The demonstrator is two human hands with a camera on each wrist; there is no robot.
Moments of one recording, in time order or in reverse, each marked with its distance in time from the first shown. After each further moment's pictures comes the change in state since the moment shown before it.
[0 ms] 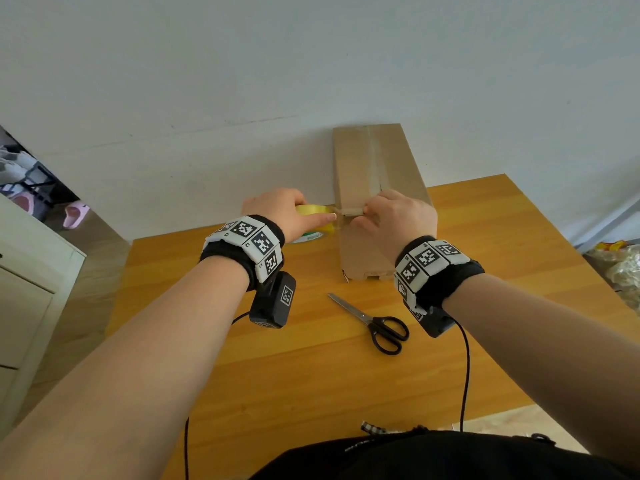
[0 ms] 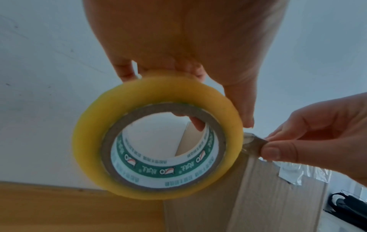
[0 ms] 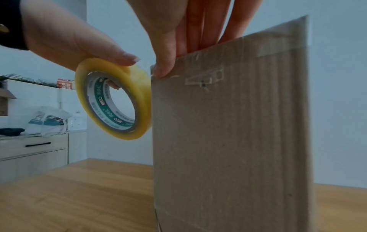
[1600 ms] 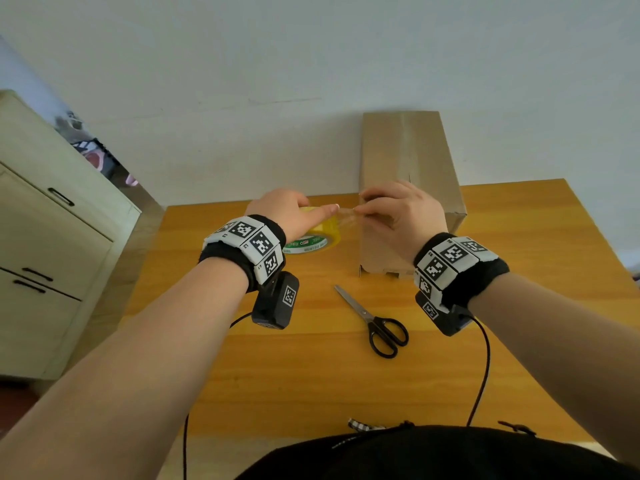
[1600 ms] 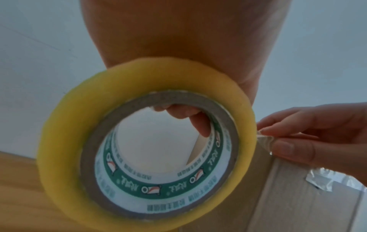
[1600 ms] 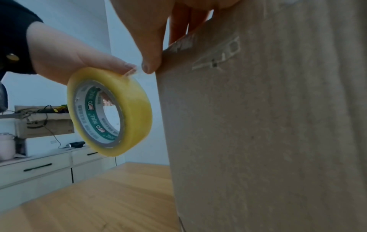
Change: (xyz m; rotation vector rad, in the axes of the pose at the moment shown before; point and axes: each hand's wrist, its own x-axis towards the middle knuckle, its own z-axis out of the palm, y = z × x) left_hand -0.015 0.023 -0.001 -0.084 -0.094 -0.285; right_hand 0.015 0.033 0.014 0.397 0.121 -0.434
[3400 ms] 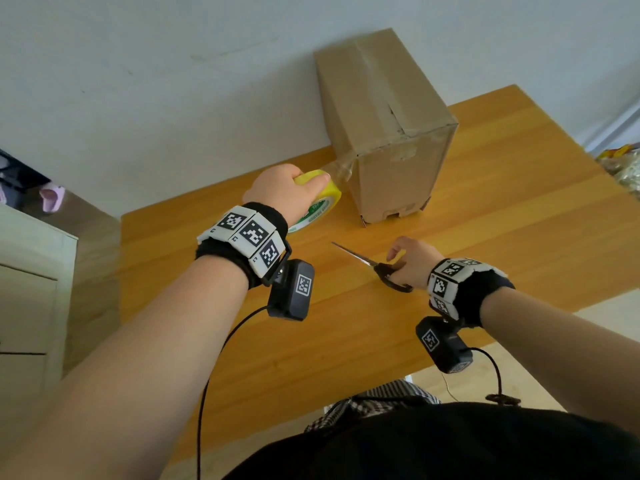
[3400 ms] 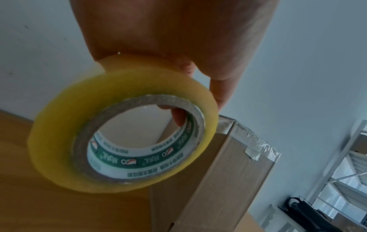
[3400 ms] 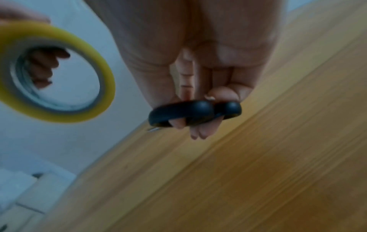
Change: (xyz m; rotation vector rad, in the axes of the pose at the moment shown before) left_hand 0.006 -0.040 0.023 -0.232 -0.039 0.210; right_hand -0.103 -0.044 0.072 0.285 -0.579 1.108
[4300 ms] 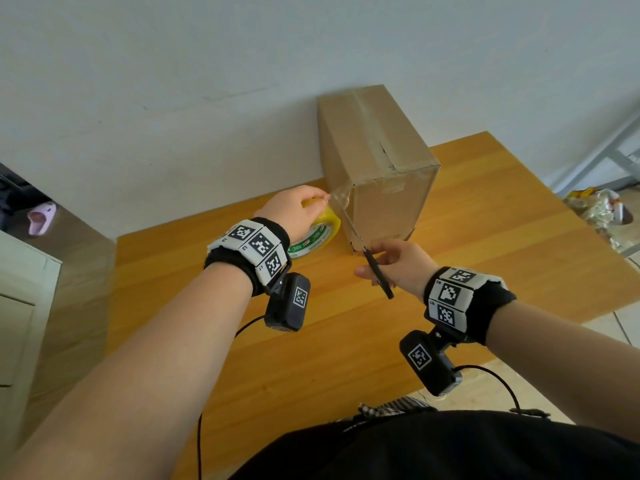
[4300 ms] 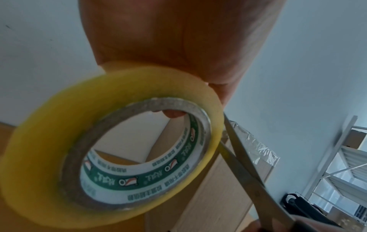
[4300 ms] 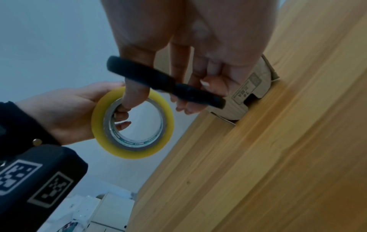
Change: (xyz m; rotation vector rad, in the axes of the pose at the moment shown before) left_hand 0.001 0.006 0.000 -0.069 -0.115 0.141; right_hand -0.027 -0.029 -0.021 0.487 0.090 -0.175
